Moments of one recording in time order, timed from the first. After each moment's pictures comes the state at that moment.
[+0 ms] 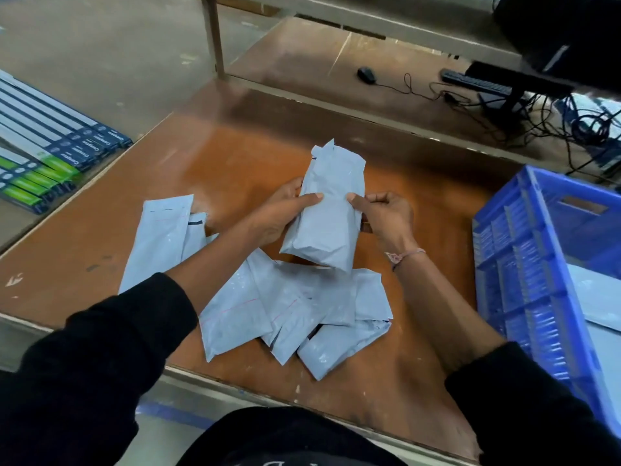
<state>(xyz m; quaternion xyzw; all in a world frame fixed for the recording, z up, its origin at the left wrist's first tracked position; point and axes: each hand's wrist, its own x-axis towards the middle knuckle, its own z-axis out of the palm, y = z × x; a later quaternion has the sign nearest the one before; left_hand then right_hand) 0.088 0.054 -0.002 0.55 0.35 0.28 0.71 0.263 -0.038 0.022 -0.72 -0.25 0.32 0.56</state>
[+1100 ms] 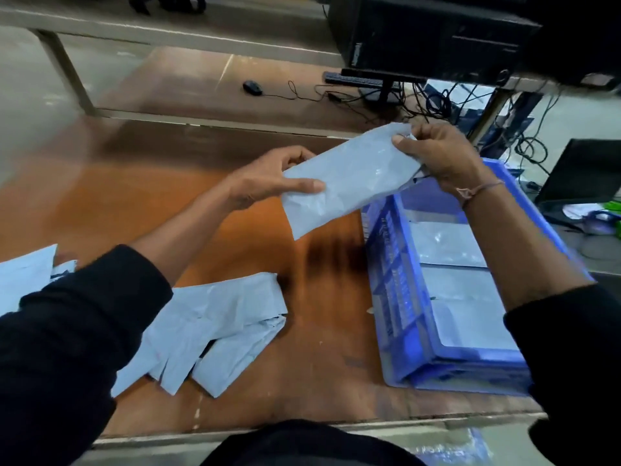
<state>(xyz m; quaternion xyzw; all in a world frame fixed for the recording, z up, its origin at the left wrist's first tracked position) 0.257 -0.014 0.112 0.80 0.16 0.15 0.56 0.501 -0.190 0.166 -0.74 -0.38 0.20 0.52</state>
